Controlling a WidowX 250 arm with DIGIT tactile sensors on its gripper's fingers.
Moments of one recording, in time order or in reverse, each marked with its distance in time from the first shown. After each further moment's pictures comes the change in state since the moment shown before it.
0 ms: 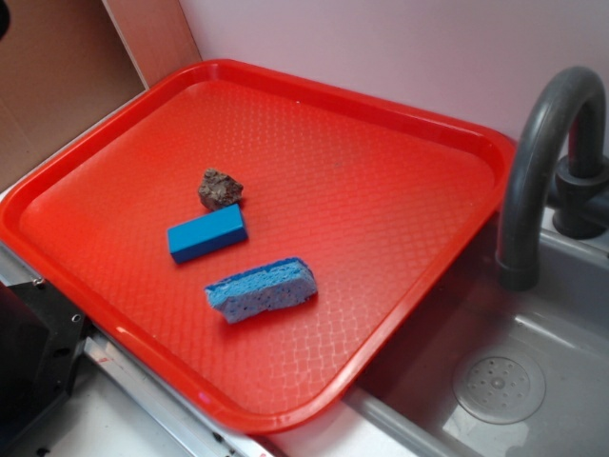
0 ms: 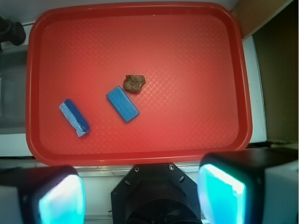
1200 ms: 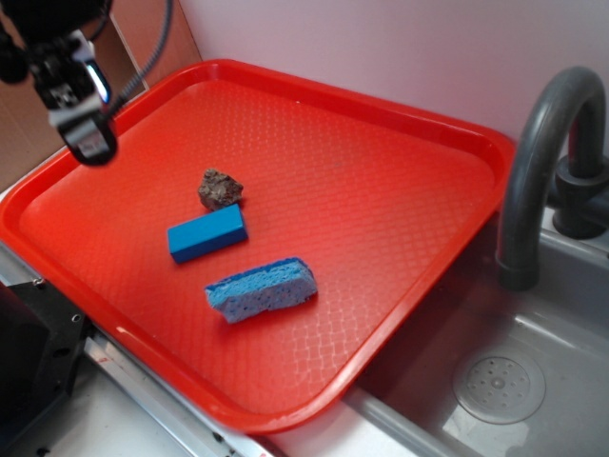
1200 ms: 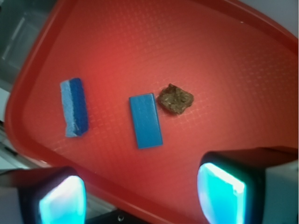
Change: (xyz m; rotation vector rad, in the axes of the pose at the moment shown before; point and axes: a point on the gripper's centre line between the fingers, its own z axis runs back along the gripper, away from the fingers) arm 0.033 -0.019 -0.101 -0.065 0.043 -0.487
